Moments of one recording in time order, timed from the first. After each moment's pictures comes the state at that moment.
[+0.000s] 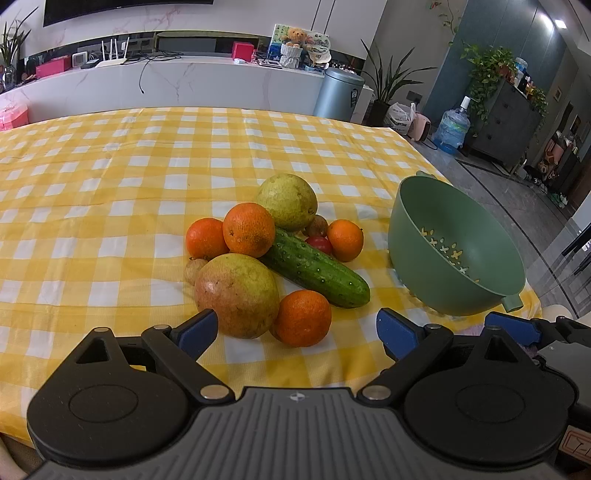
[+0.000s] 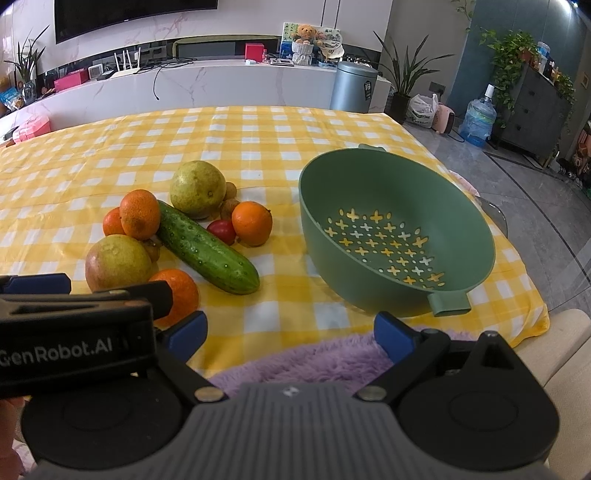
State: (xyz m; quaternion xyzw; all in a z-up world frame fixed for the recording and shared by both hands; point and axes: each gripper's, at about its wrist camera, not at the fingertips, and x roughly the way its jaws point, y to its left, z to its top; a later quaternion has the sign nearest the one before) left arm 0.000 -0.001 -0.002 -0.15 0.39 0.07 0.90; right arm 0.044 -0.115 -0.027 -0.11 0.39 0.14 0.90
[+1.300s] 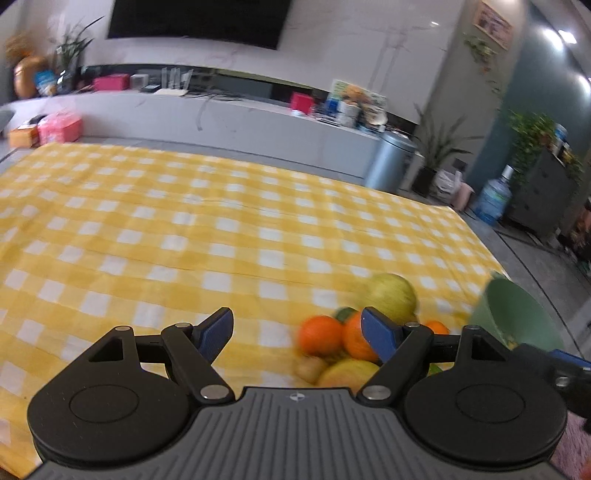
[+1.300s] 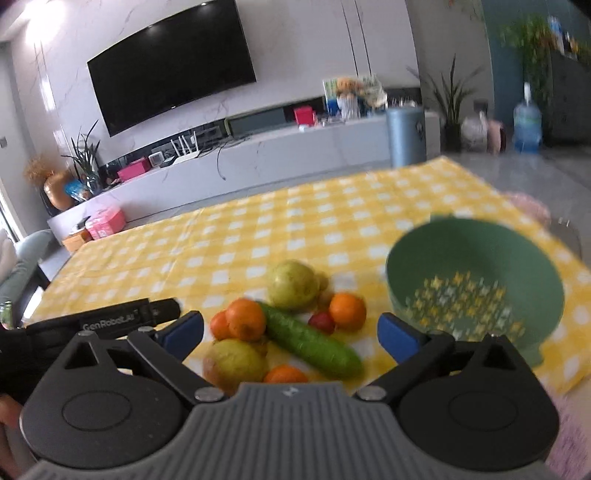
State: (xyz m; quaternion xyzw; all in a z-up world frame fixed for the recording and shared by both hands) left arm -0.002 0.098 0.016 -0.19 0.30 0.16 0.92; right arm 0.052 -0.100 0.018 0.03 0.31 0.25 0.91
